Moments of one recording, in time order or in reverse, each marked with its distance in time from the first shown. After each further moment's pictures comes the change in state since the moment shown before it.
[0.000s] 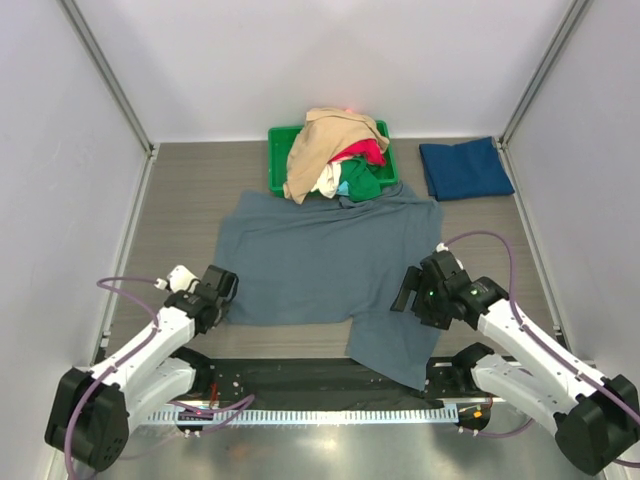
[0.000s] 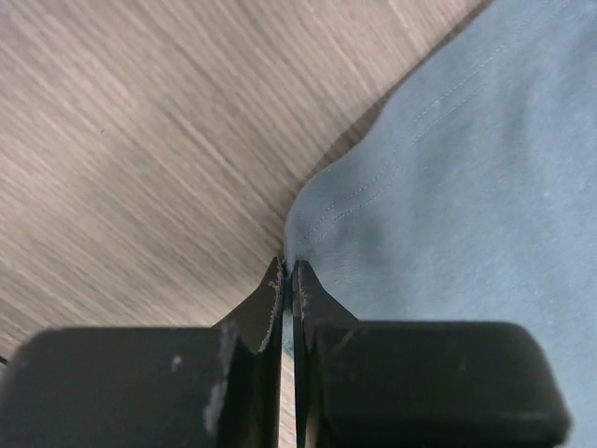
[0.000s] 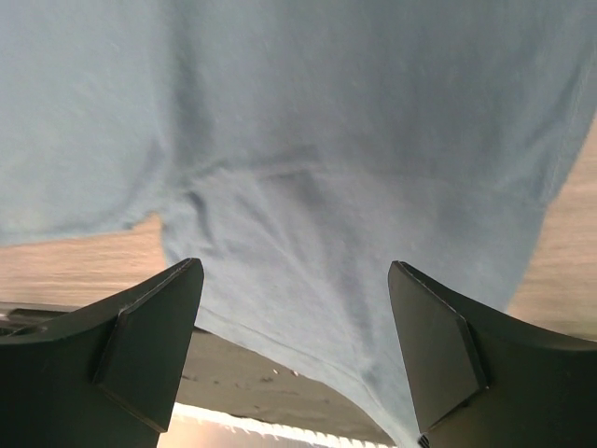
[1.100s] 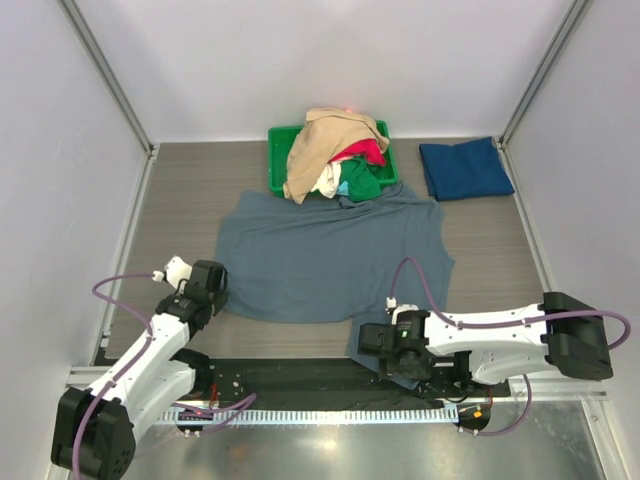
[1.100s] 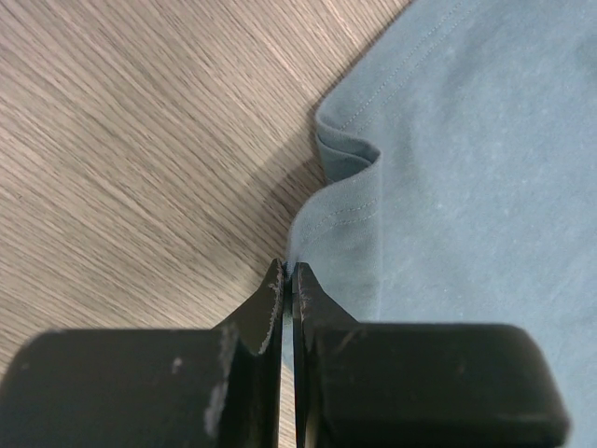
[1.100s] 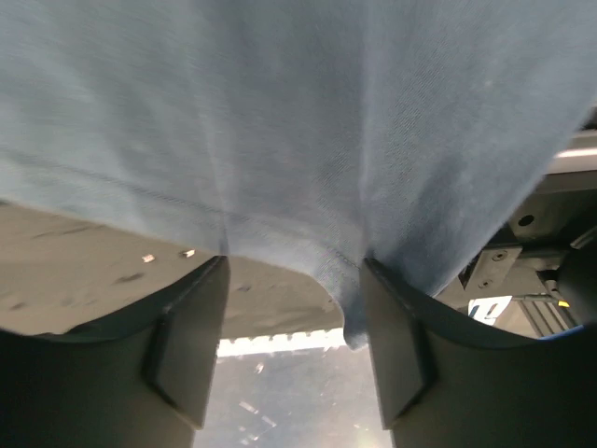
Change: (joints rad) left arm 0.103 -0.064 -0.012 0.170 0.089 0.159; right arm 0.866 0.359 0.084 -0.255 0.163 0.551
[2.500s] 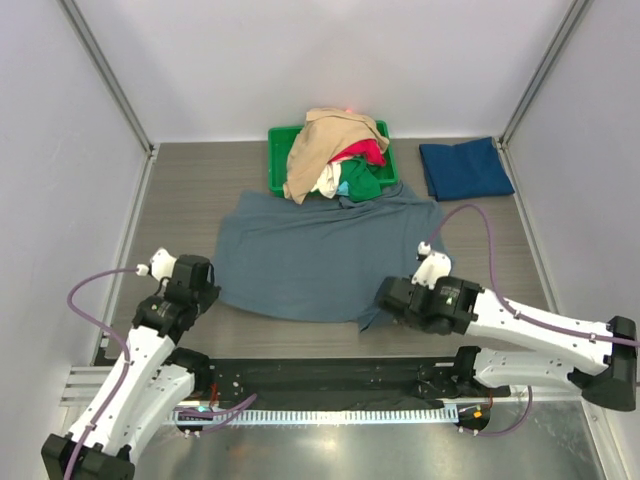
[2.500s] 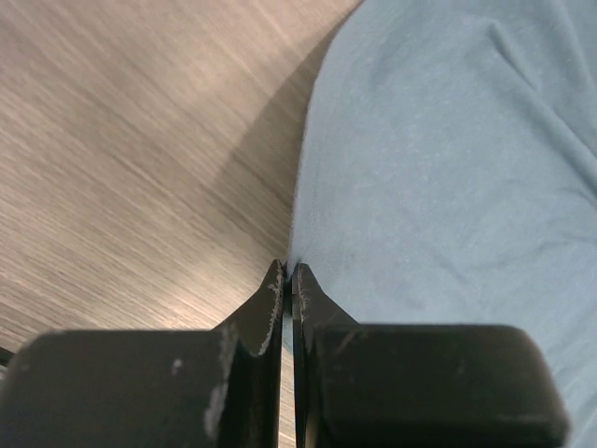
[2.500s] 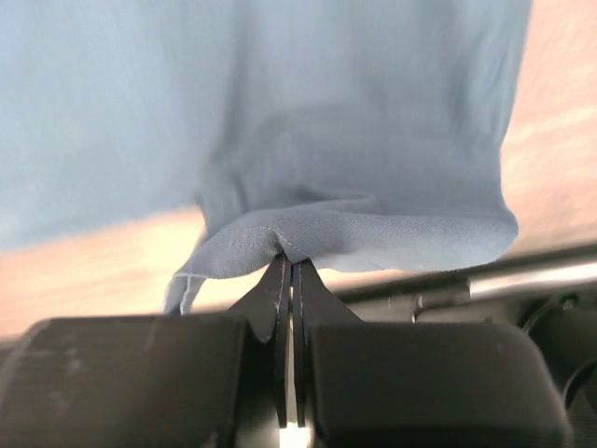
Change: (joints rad) left arm 0.002 -0.182 0.179 -0.292 0.022 0.028; right arm -0.172 -0.204 0.217 -0.146 0.403 0.008
